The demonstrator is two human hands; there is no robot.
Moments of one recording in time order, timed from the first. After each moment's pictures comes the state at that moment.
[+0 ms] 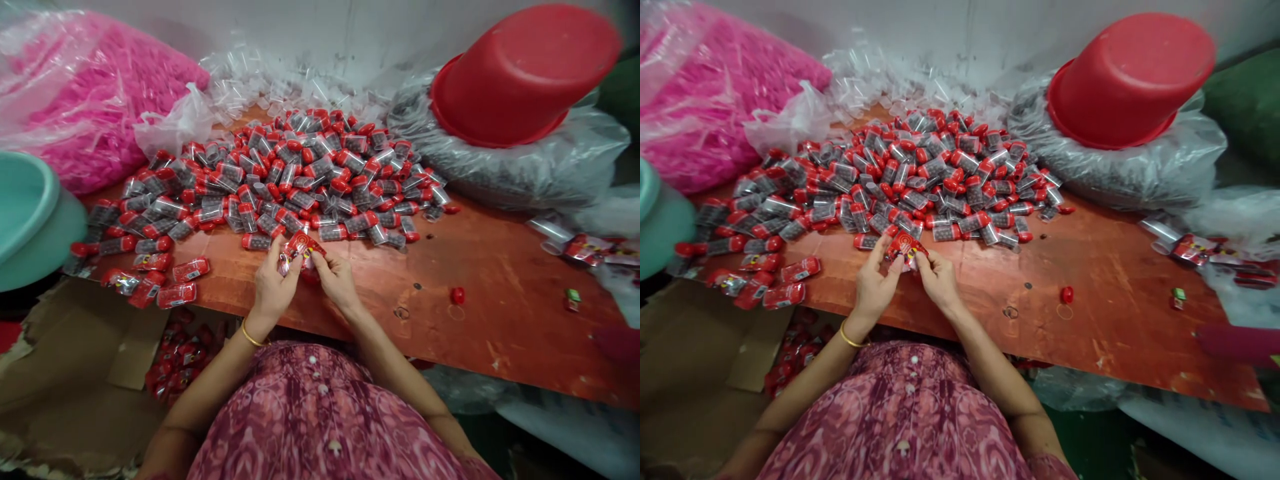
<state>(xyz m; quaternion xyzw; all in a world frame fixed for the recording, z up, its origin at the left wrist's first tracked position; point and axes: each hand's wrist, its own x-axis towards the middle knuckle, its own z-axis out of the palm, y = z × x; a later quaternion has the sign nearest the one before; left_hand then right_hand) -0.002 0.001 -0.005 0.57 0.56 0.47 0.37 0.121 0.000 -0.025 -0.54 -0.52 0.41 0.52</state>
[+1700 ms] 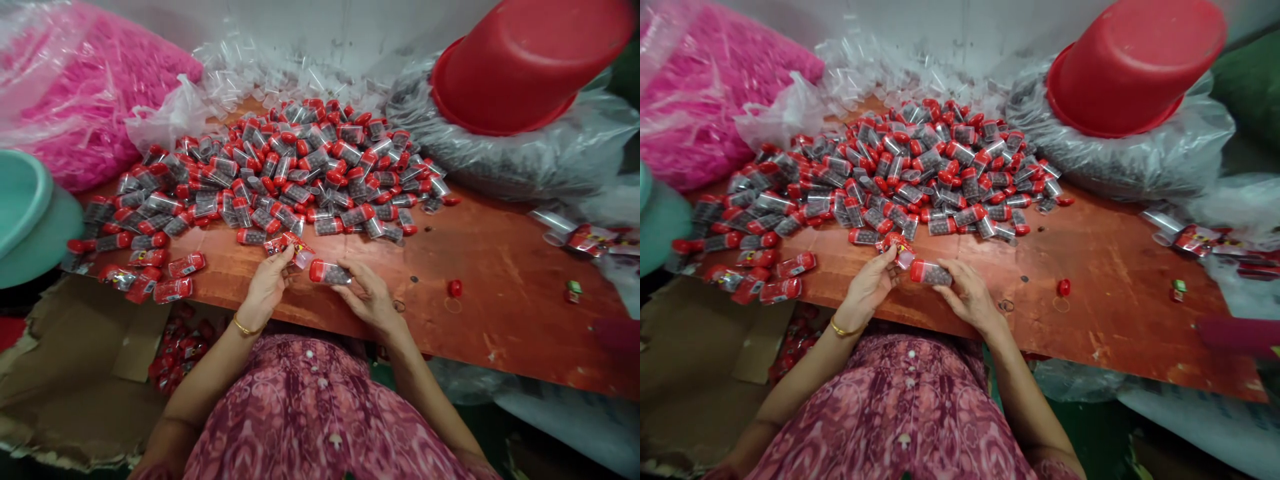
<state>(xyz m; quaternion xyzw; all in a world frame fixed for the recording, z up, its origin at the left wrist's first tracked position) 0.006 0.004 0.006 0.15 0.49 0.43 0.74 0.196 -0.050 -0.016 -0.50 -0.75 0.18 0.40</state>
